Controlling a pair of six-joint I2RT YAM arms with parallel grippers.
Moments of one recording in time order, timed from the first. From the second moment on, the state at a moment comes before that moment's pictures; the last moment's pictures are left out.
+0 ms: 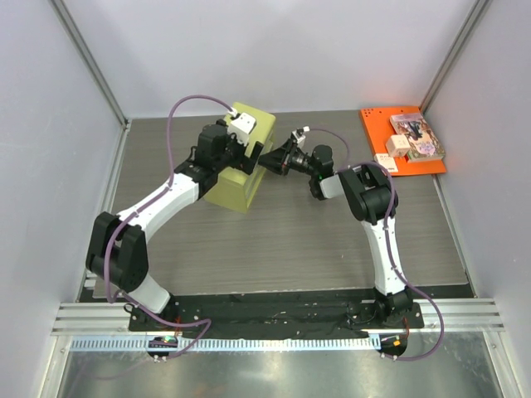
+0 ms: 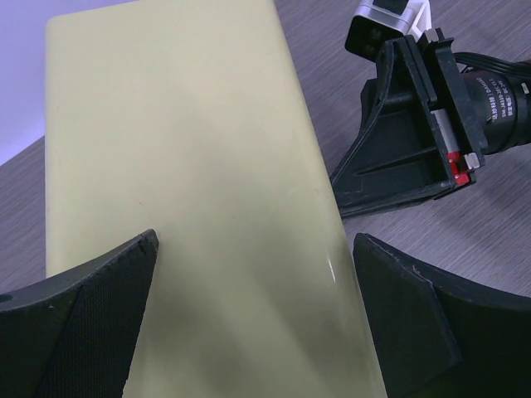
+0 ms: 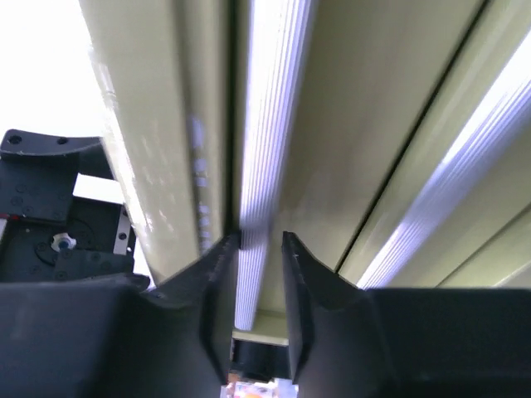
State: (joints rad) left arm -0.47 1.59 1.21 0.01 0.04 0.19; right arm 0.38 2.37 1.32 1.22 -0.83 1.55
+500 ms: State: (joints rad) left arm -0.48 1.59 1.21 0.02 0.04 0.19; right arm 0.41 2.38 1.26 1.32 -0.73 1.69
